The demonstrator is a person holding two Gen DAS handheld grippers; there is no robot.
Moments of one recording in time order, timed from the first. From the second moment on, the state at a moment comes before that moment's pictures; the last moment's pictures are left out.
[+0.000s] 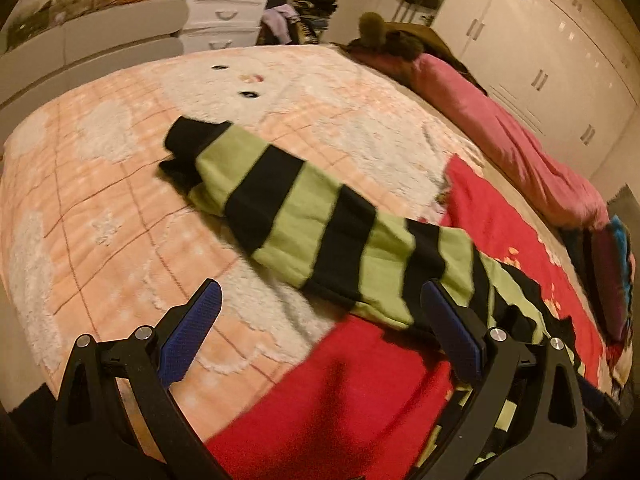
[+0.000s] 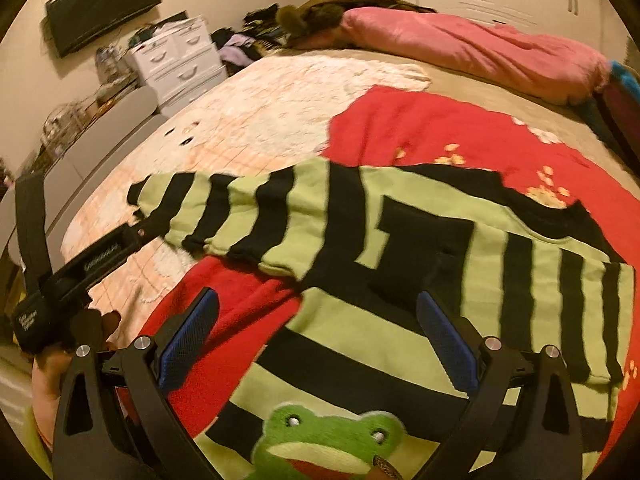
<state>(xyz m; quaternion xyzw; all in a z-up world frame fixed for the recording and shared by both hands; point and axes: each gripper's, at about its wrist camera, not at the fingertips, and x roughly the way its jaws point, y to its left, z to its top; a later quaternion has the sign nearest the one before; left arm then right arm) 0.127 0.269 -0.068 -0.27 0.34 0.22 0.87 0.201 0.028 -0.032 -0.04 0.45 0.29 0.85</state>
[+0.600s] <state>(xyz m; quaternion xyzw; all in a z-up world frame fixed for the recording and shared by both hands) 0.118 0.365 -0.119 -0.47 0.29 0.23 0.80 0.197 0.027 -0.067 -0.01 0.47 0.29 0.84</state>
